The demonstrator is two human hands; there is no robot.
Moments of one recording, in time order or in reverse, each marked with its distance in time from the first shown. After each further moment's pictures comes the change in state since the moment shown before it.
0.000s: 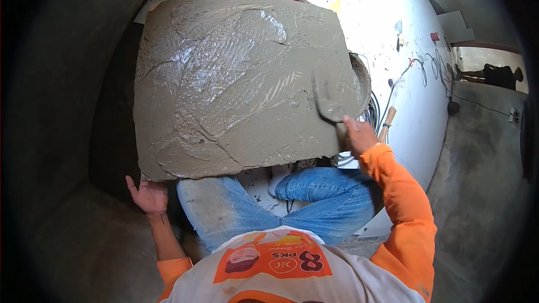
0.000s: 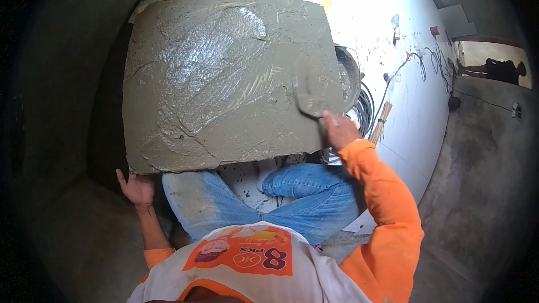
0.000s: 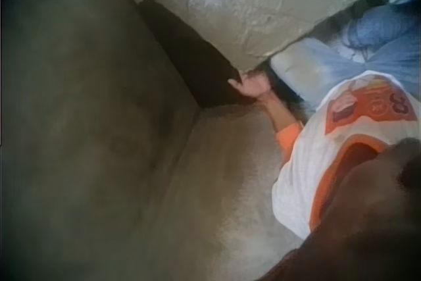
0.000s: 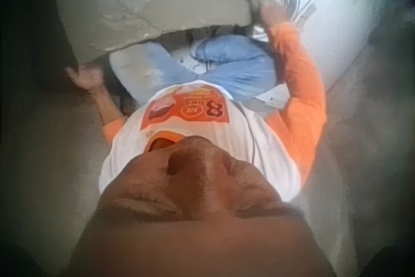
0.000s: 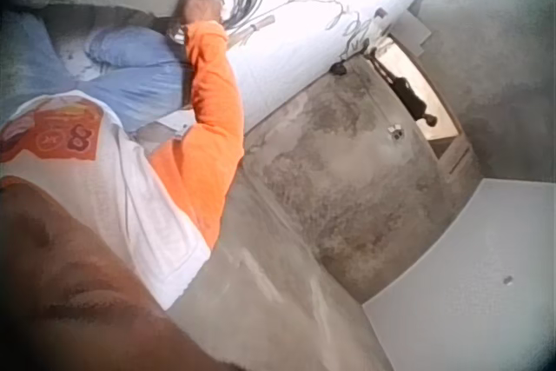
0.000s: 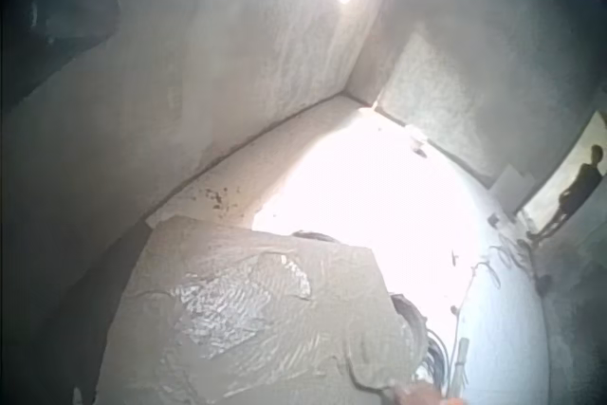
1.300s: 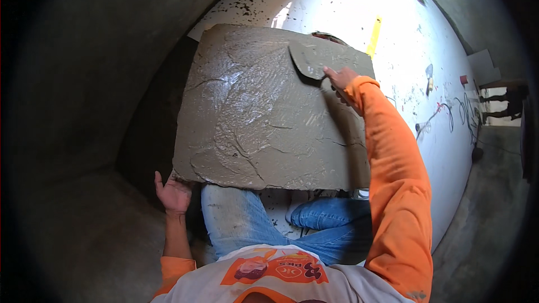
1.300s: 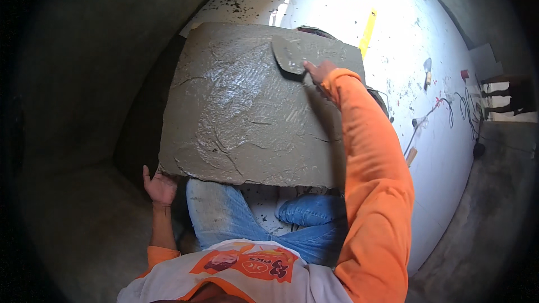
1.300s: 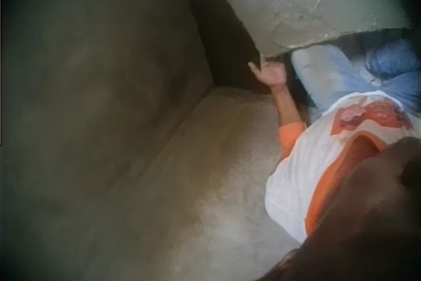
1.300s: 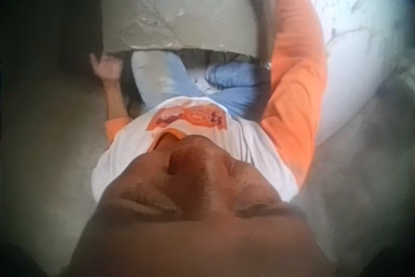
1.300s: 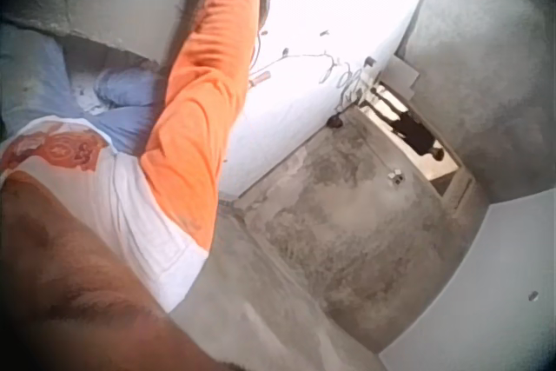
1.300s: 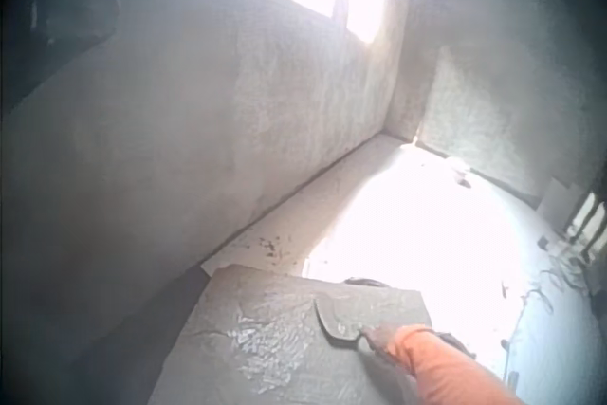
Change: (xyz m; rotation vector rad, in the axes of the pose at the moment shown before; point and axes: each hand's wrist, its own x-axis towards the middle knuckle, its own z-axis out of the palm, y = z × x) left_hand -0.053 0.009 0.056 0.023 0.172 0.100; right_hand 0.104 -0.231 -0.045 -0.052 -0.169 -0.092
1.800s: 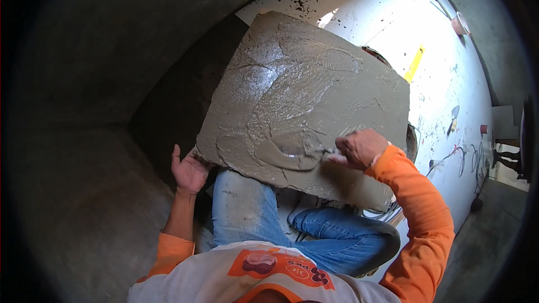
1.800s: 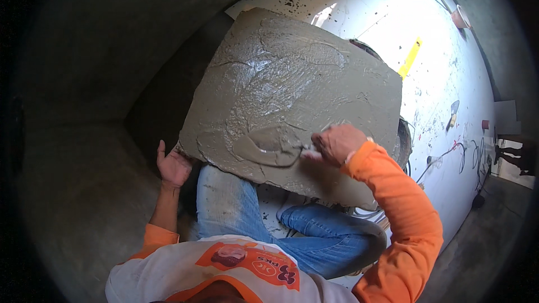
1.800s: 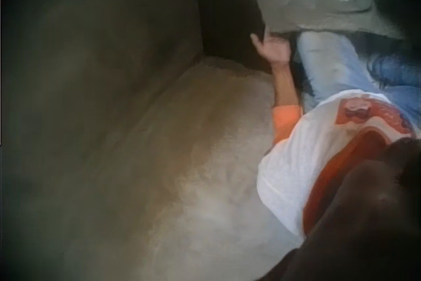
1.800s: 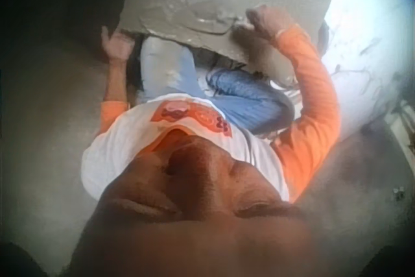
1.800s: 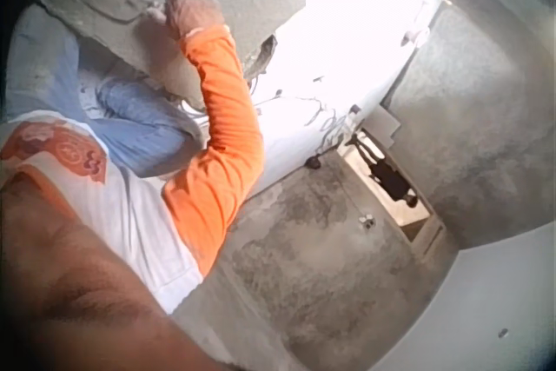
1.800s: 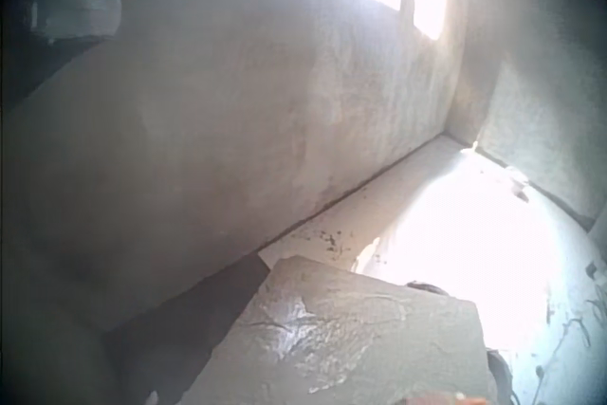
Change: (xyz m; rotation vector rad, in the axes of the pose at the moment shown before) left_hand -0.003 0.041 -0.027 -0.062 -0.035 -0.009; right_hand -0.134 -0.045 0.086 -0.903 -0.280 -0.852
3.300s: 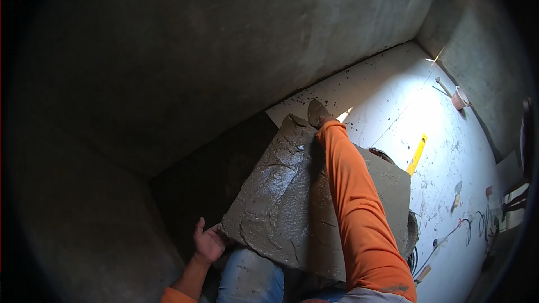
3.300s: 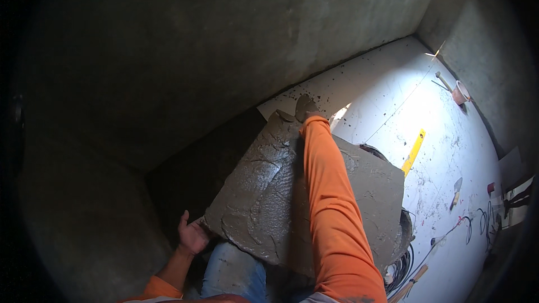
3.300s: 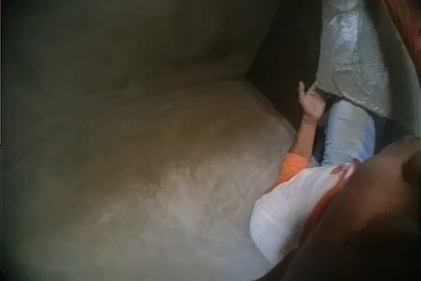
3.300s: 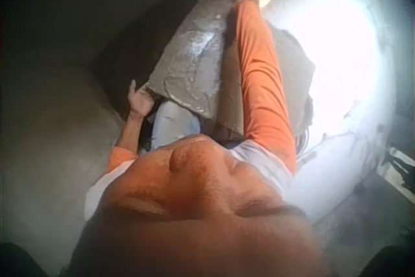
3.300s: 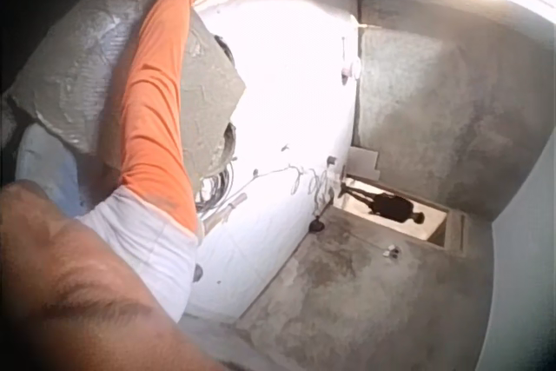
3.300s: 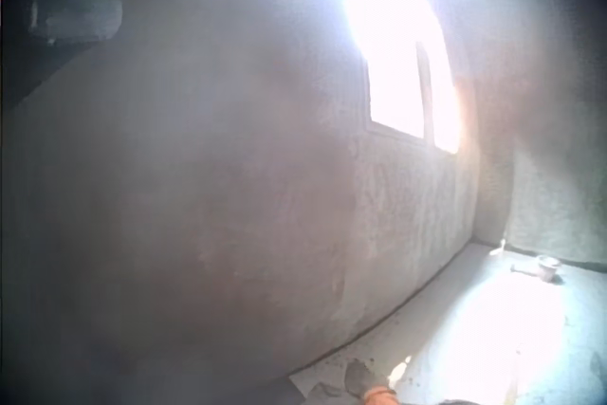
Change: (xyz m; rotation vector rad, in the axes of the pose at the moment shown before) left_hand -0.054 0.012 0.013 -0.062 -0.113 -0.057; right_hand 0.359 0.162 -0.155 0.039 -0.425 0.953
